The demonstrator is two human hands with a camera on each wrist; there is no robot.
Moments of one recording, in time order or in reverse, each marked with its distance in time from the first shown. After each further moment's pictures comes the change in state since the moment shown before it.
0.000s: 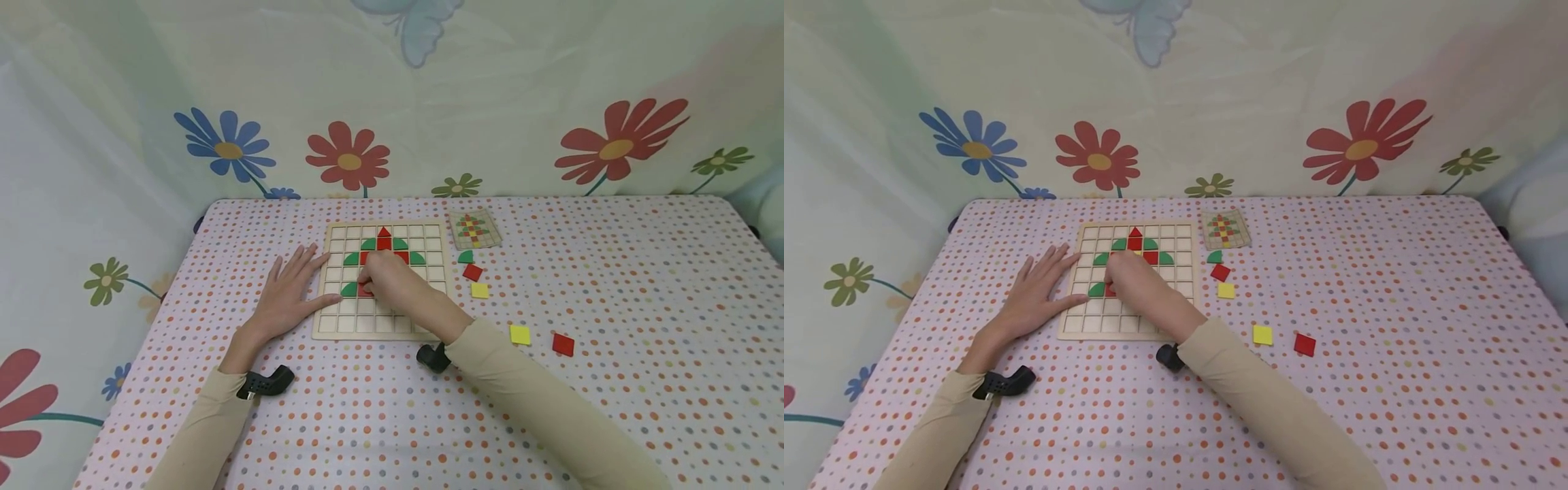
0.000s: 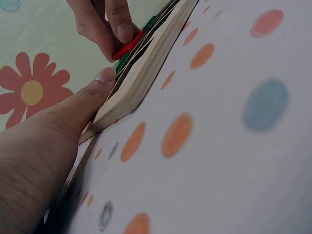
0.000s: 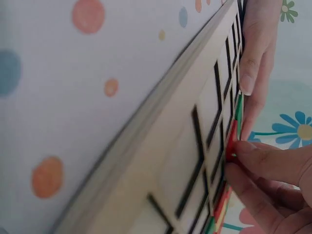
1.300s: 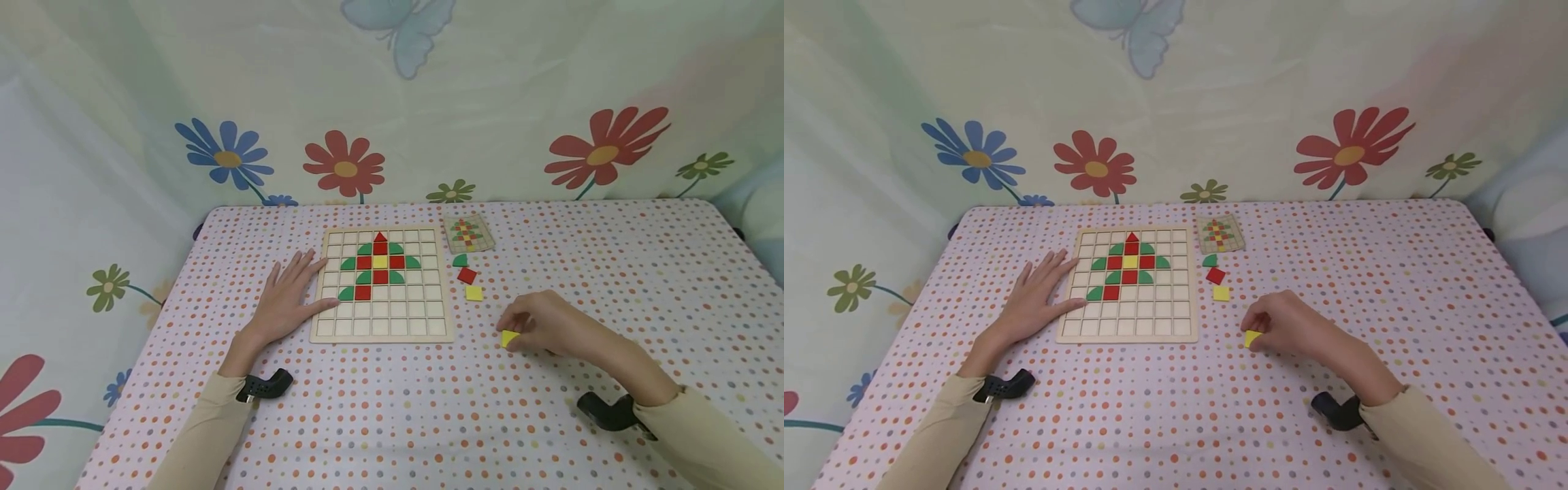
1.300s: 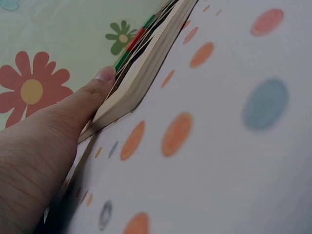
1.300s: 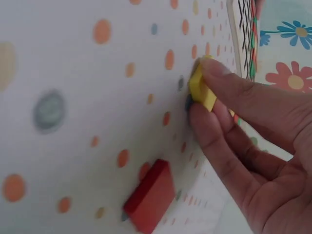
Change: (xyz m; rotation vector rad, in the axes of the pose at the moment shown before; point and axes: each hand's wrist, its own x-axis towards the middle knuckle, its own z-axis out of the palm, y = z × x) left_hand -0.001 0.002 0.001 -0.013 0.010 -0.003; right_hand -0.176 0.112 -0.065 0.153 -0.106 0.211
